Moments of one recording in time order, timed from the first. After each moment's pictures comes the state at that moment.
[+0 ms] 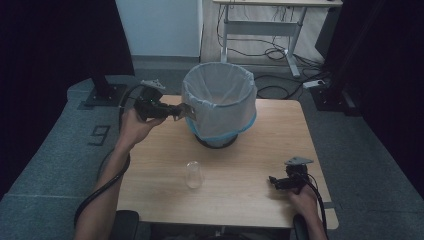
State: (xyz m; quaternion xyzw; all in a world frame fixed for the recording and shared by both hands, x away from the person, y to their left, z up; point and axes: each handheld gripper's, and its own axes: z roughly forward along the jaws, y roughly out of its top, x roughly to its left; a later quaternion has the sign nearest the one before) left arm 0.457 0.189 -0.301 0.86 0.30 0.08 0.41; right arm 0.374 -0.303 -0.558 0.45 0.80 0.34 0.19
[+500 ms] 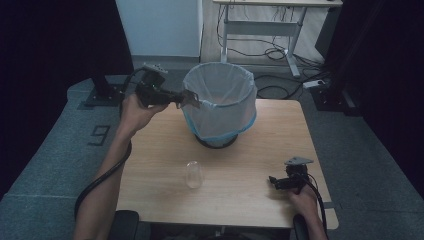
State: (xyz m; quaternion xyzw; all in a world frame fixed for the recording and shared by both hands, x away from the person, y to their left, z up) left arm 0.468 0.178 -0.260 0.86 0.30 0.09 0.41; right arm 0.374 -0.304 -0.558 0.45 0.80 0.34 0.19
